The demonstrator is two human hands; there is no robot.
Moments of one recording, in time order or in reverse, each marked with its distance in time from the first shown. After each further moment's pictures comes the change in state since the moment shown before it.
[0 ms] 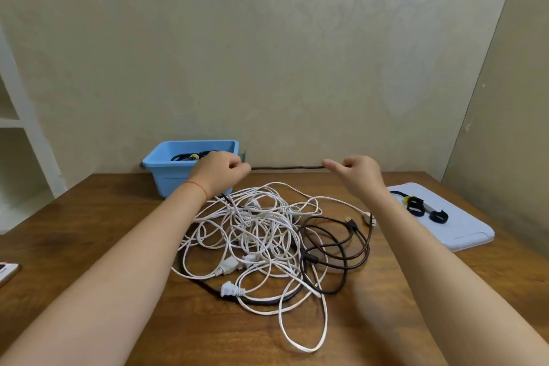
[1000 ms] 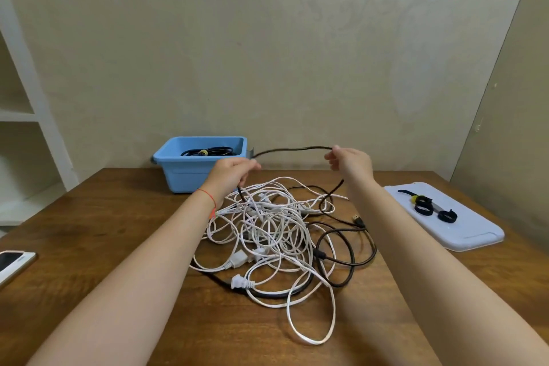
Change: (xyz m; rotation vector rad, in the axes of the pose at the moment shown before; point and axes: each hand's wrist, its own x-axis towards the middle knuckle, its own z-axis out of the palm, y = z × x) left_hand -0.017 -0.005 0.016 -0.703 -0.018 -0.188; right_hand -0.003 -0.037 0.023 0.654 0.038 0.289
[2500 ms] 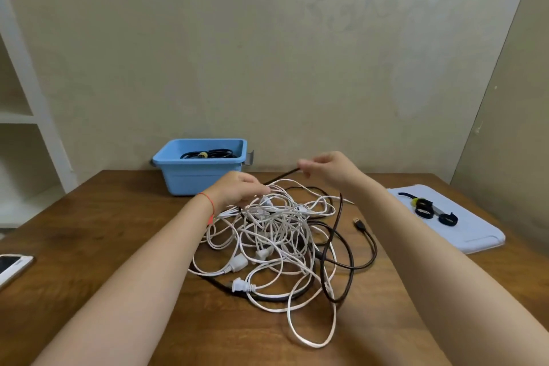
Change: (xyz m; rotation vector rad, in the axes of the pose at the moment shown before) left_hand -0.001 -0.001 0.002 0.115 -0.305 -0.098; right_hand -0.025 -0.024 0.006 -0.478 -0.399 -0.194
